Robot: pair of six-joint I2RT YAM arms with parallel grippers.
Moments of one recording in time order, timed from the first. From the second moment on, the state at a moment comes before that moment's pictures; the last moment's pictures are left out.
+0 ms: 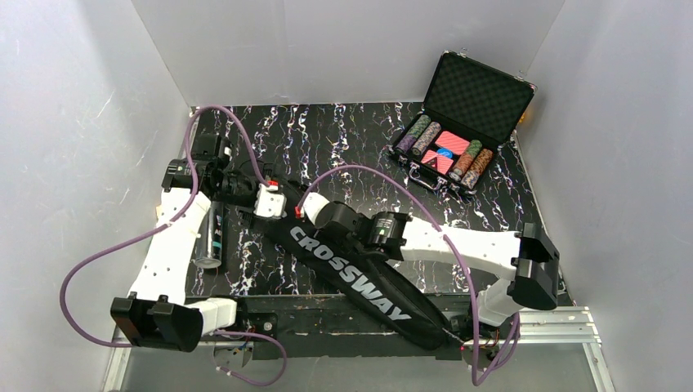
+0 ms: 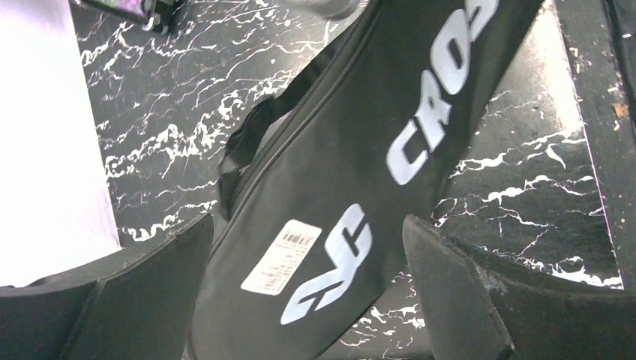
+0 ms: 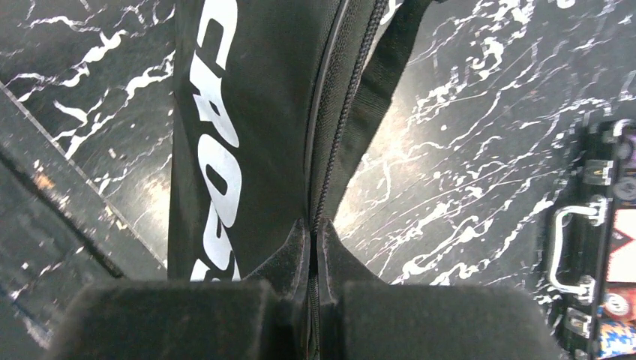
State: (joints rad) left arm -0.11 1.21 1.33 -1.30 0.83 1.72; right arm 1.27 1.53 1.28 -0.58 0.34 0.00
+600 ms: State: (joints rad) left arm -0.13 1.42 1.48 -1.43 0.89 1.77; right arm 1.41 1.66 1.42 -0.50 0.64 -0.02
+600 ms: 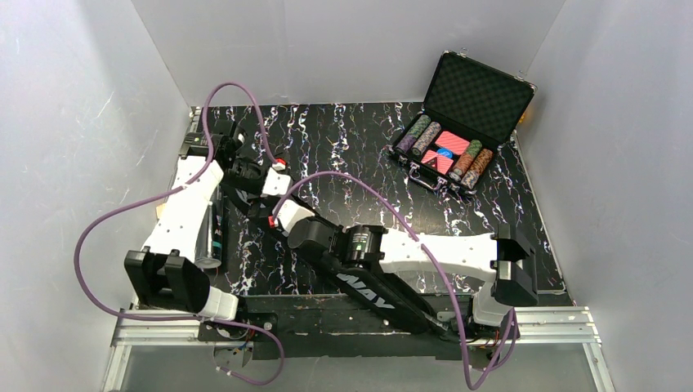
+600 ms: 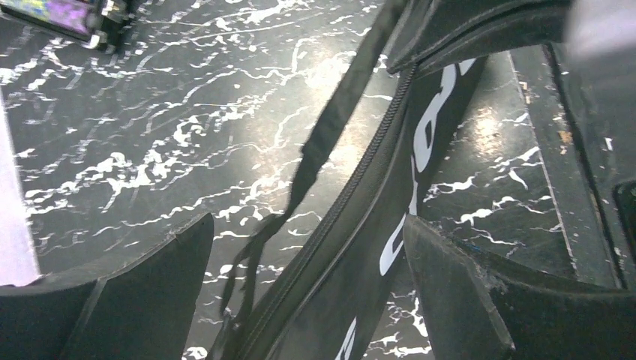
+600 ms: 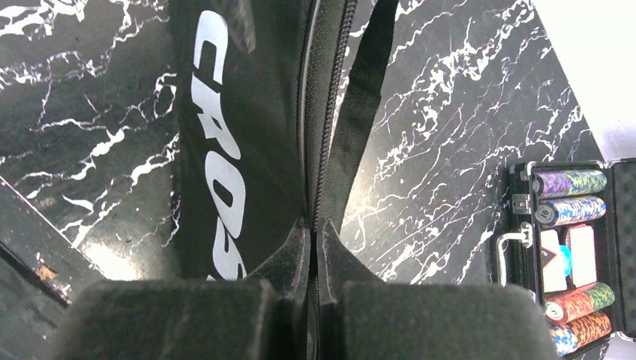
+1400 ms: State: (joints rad) left arm -0.14 1.55 1.49 -1.54 0.76 1.85; right arm 1.43 1.69 1.42 -0.35 0.77 -0.10
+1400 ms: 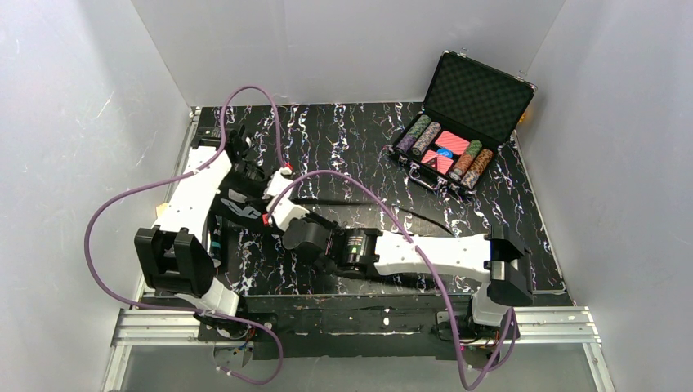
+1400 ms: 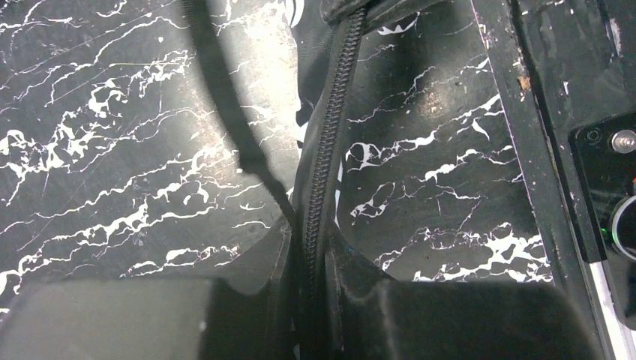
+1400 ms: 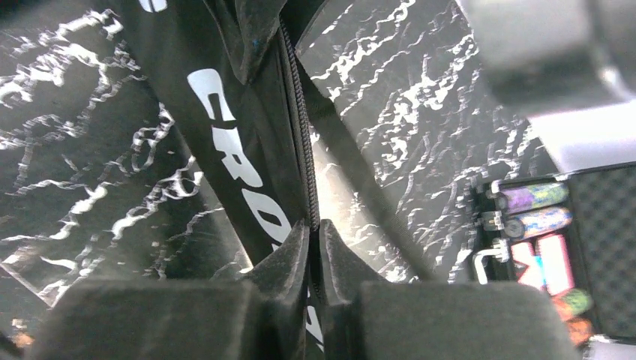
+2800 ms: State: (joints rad) left arm -0.19 1.21 1.12 -1.20 0.68 1.66; right arm 0.82 1.30 0.88 -0.21 -0.27 0.97
